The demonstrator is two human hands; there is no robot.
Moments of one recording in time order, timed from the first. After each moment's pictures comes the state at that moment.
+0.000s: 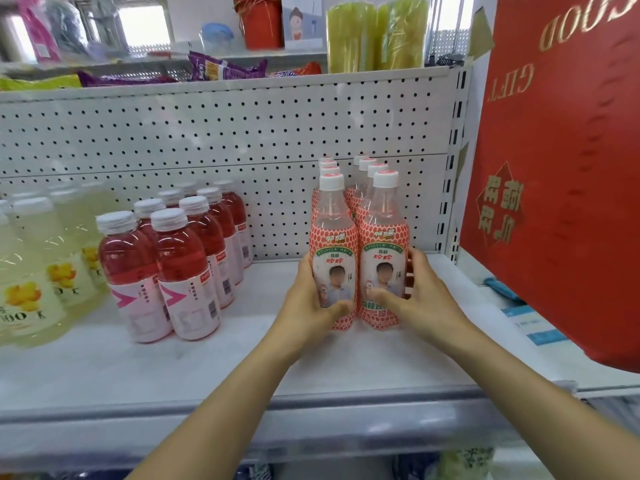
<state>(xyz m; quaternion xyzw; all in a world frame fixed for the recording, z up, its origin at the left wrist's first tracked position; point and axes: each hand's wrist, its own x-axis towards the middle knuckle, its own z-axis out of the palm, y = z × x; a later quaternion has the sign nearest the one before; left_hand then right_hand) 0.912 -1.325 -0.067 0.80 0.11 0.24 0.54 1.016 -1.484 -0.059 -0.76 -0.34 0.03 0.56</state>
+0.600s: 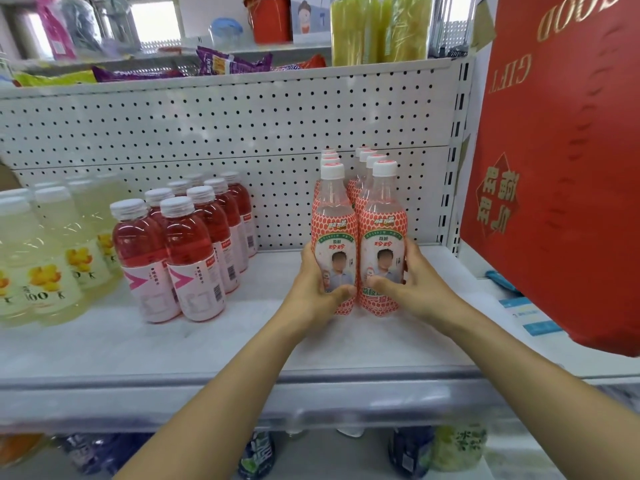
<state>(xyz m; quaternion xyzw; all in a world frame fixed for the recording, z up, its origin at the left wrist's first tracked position) 0.919 -1.333 -0.070 0.79 0.11 0.24 0.55 1.033 -1.485 -0.066 -0.72 -0.38 0.09 0.57</state>
